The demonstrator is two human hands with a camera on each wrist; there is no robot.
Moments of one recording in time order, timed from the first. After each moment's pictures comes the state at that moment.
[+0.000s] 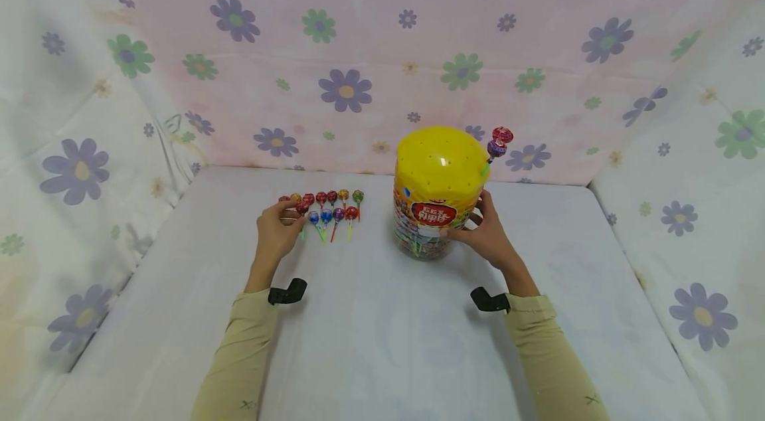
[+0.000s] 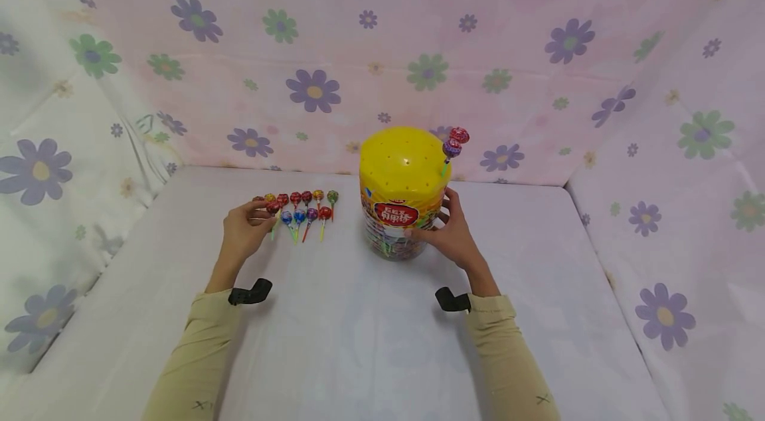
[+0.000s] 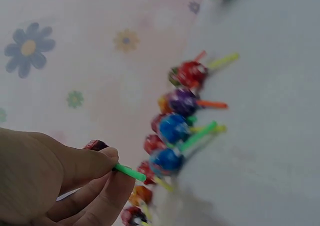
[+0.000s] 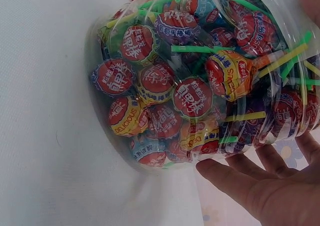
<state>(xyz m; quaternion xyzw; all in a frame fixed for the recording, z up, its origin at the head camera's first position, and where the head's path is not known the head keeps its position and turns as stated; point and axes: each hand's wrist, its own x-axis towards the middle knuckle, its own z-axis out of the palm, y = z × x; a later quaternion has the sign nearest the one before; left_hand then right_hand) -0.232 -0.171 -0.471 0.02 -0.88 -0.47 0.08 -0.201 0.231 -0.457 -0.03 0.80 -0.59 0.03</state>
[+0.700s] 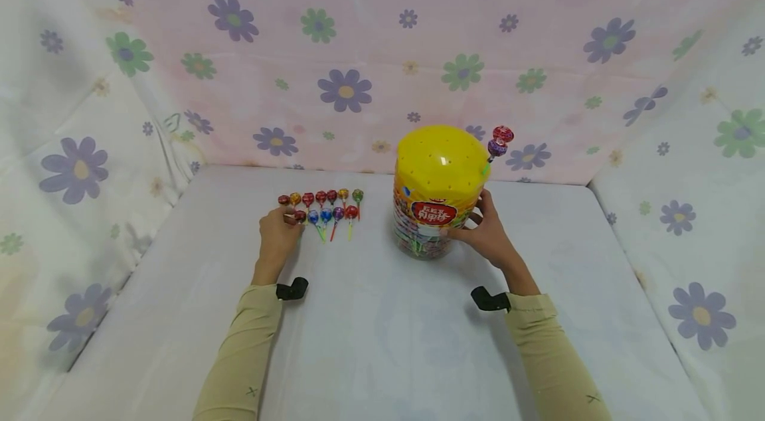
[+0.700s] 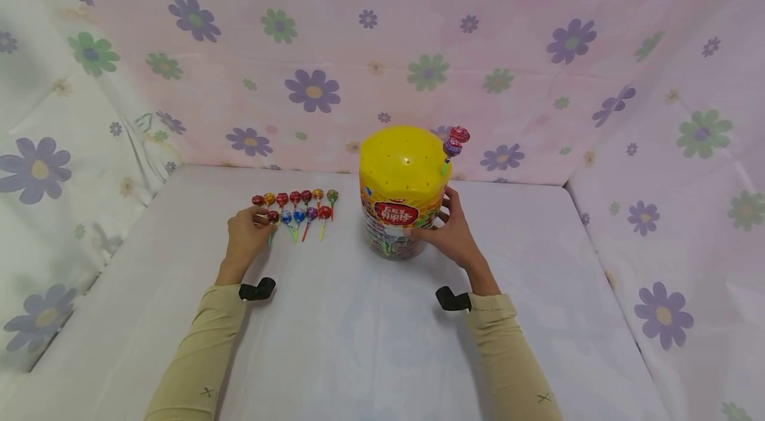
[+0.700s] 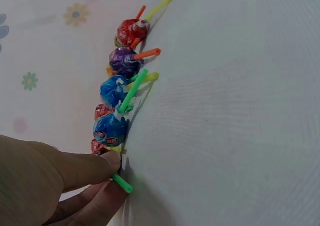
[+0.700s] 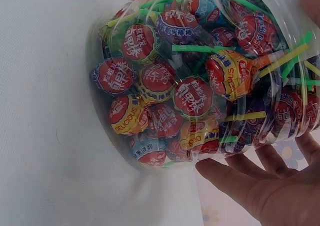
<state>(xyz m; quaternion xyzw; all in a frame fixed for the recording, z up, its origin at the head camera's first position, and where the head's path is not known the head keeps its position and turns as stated) -0.245 -0.176 -0.499 0.05 -0.91 -0.41 0.09 -0.202 0.233 -0.456 -0.05 0.80 -0.60 0.03</state>
